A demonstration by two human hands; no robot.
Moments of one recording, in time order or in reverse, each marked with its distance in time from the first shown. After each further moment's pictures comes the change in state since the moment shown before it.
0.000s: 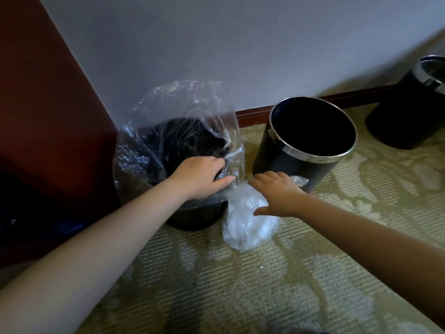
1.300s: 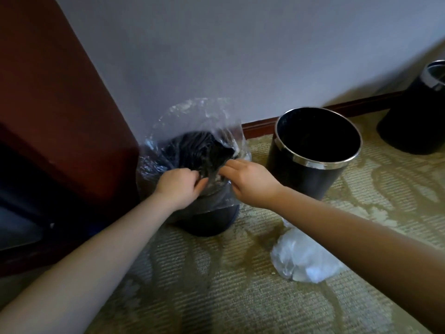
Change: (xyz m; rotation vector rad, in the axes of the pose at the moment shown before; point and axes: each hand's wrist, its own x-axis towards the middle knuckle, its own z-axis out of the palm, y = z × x) left_hand -0.047 -0.028 -0.013 0.135 0.041 -0.285; right_hand 0.014 -0.056 -0.084 0.337 0.597 -0.250
